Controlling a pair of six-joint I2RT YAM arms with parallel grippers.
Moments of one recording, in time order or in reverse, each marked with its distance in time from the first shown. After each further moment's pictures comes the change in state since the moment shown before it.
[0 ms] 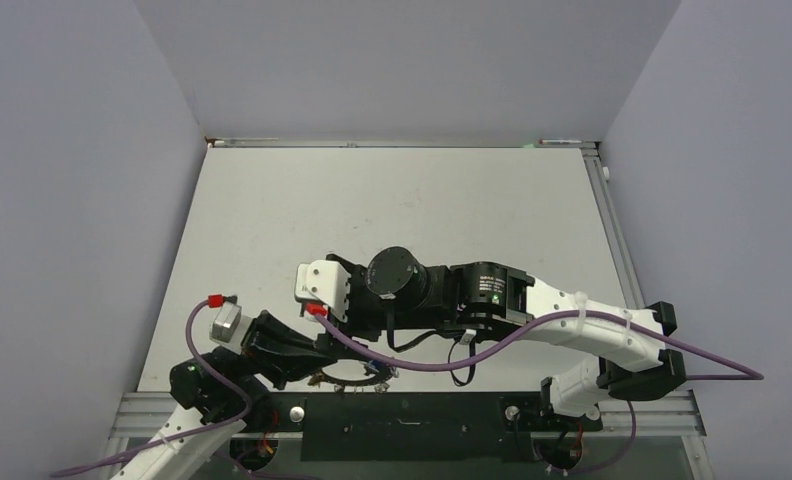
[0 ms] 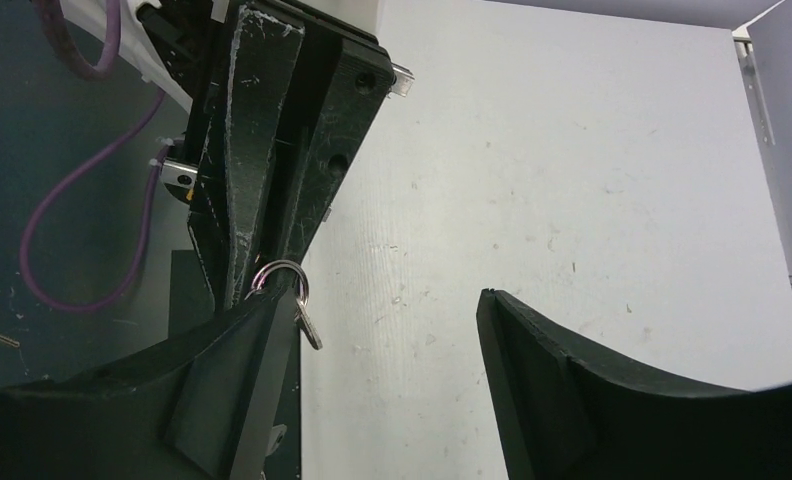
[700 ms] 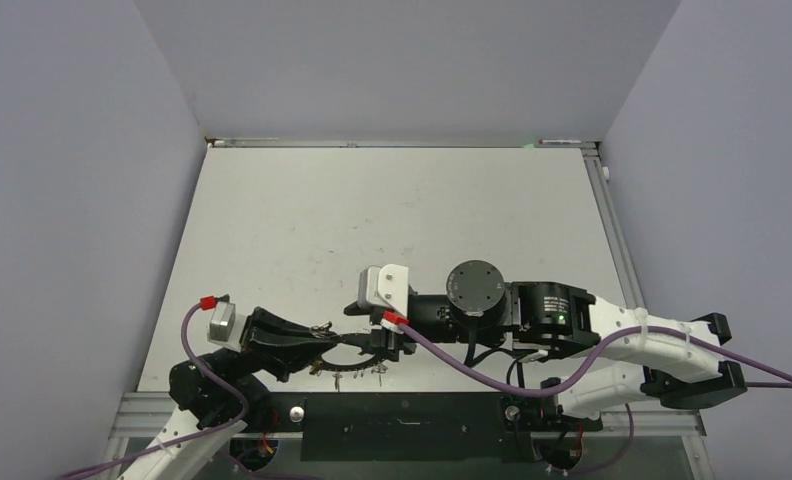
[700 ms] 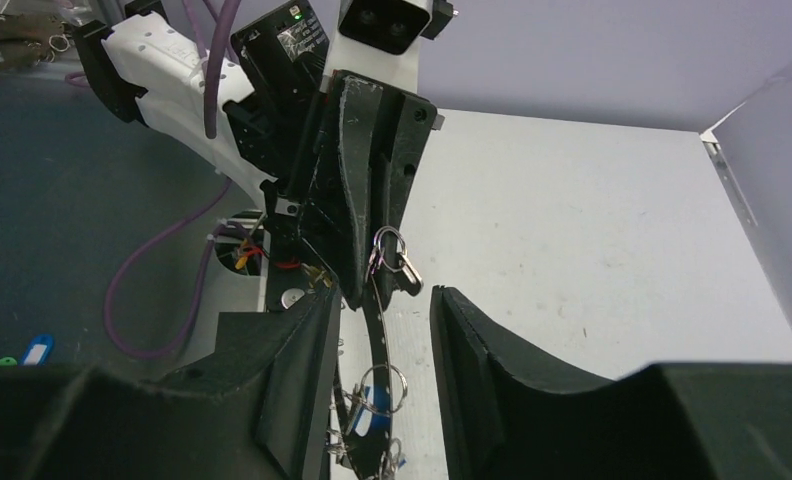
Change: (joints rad) left arm 0.000 -0.078 0.005 -0.139 -0.130 0.119; right arm 0.029 -0.283 -0.257 0.238 -0.025 0.038
